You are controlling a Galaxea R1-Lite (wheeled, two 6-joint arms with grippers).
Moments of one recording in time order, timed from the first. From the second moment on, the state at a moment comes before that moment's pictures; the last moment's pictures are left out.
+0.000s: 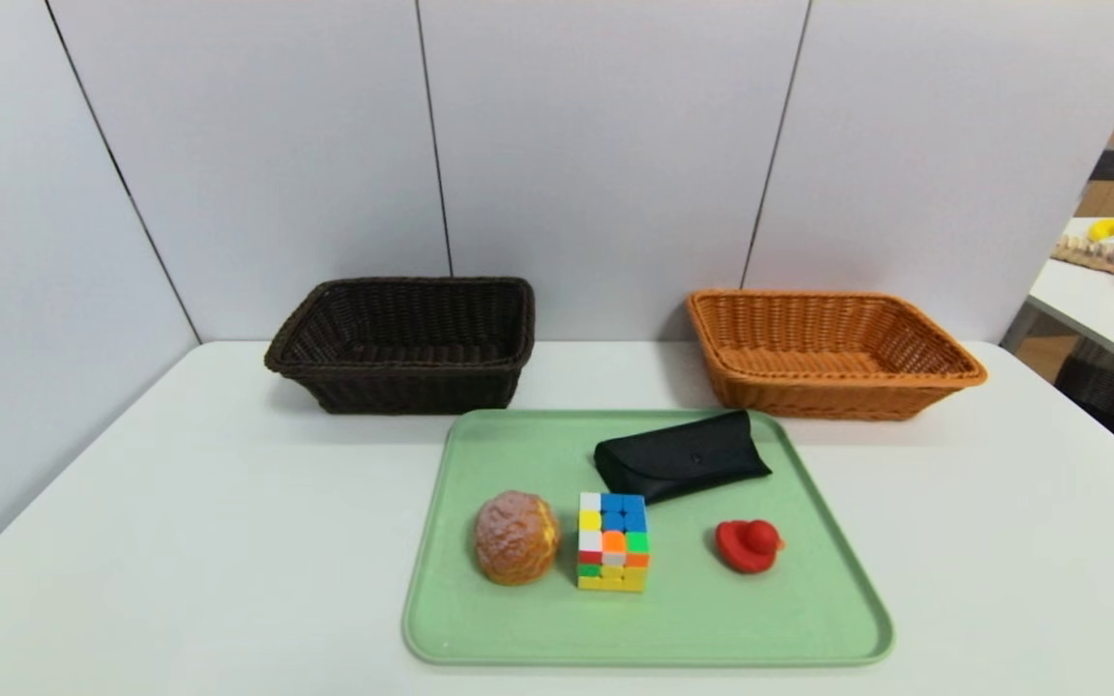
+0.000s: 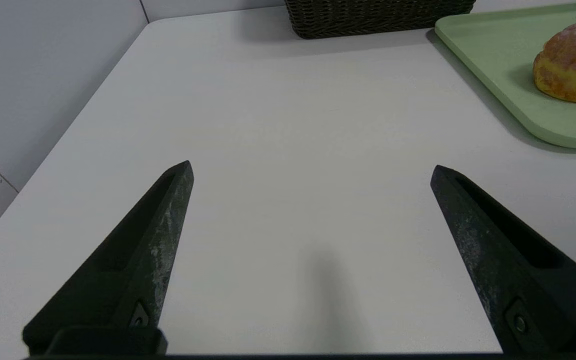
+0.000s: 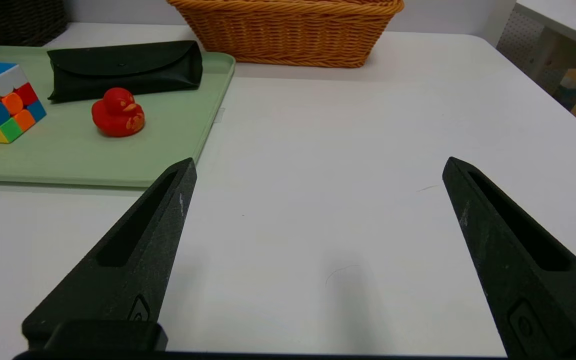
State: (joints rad) left arm 0.00 0.00 0.00 0.00 -0.04 0.07; right arm -0.01 0.00 0.00 0.00 0.02 -0.03
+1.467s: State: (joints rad) left arm 0.00 0.26 -0.61 0.33 -0.10 0.10; right arm 0.01 0.54 -0.80 0.15 0.08 -0.04
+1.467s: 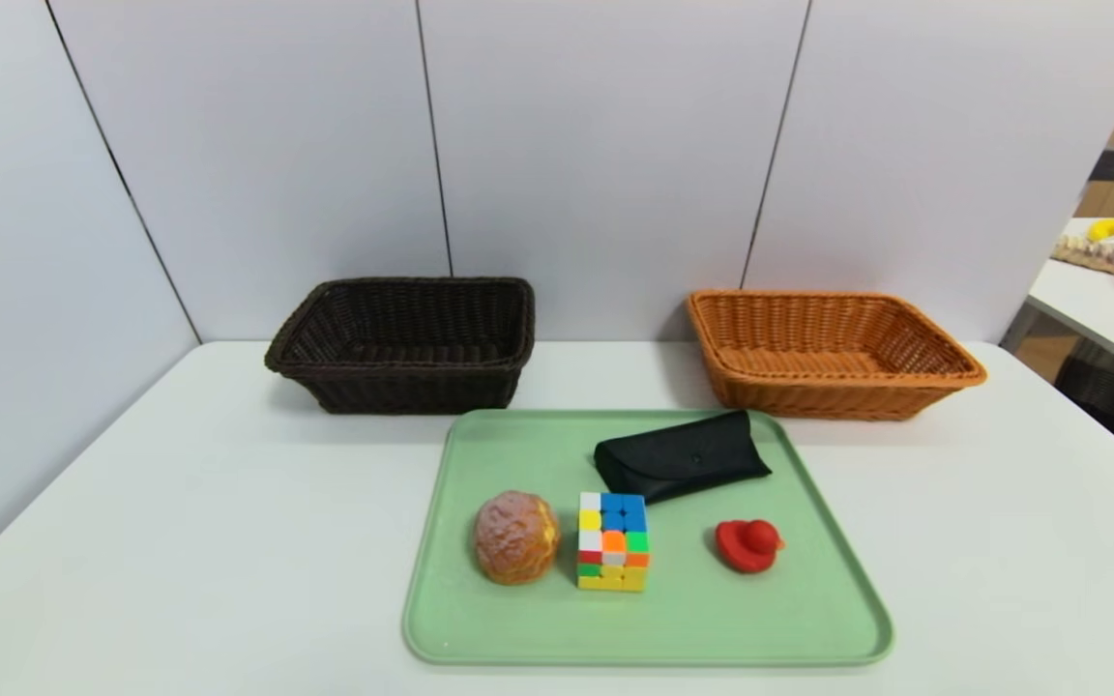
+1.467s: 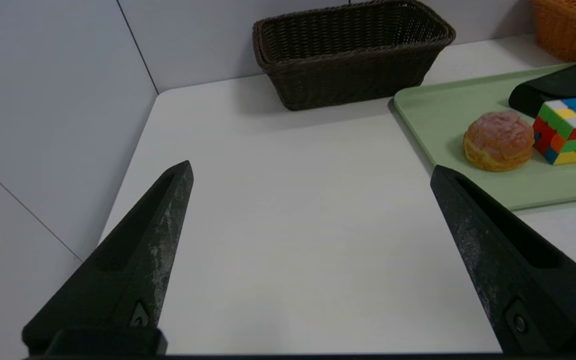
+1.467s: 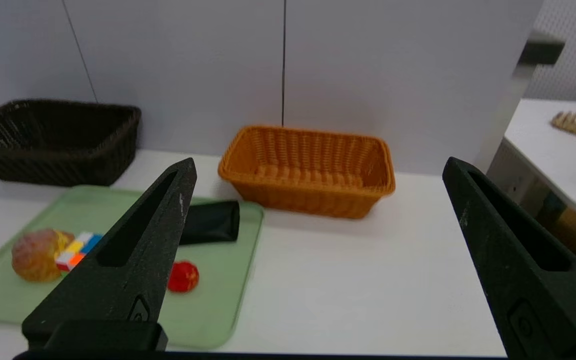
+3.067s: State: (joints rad) left arm -0.79 1.38 -1.38 0.50 0.34 -0.26; right arm 0.48 1.59 -1.80 0.79 -0.26 0.16
